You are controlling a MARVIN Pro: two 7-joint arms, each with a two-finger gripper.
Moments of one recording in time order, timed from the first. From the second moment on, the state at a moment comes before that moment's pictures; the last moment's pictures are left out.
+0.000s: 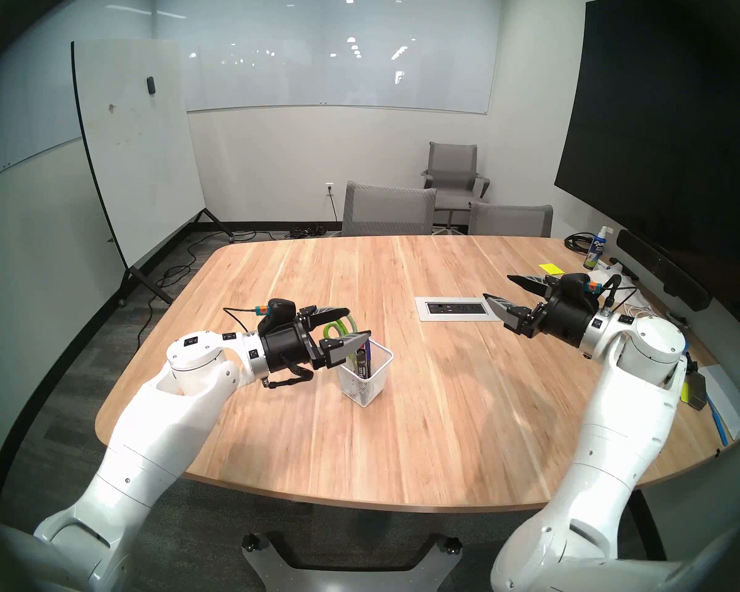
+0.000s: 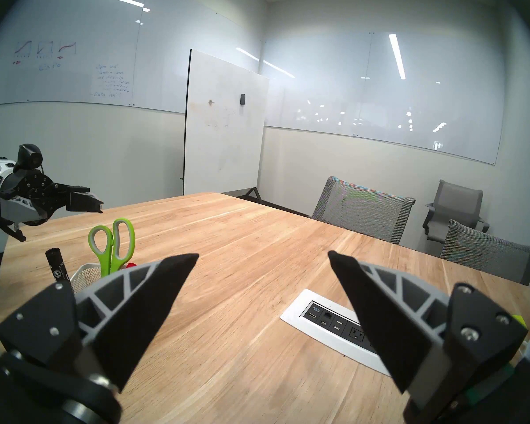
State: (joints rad) left arm 1.35 -1.22 -1.33 -1.63 -0.52 0.27 -0.80; right arm -1.19 -1.48 2.27 -1.63 -0.28 0.26 1.44
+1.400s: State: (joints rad) left arm 1.71 -1.10 -1.67 -1.91 -0.52 0.14 -0.67; right arm -1.19 -1.48 2.27 -1.63 -0.28 0.26 1.44
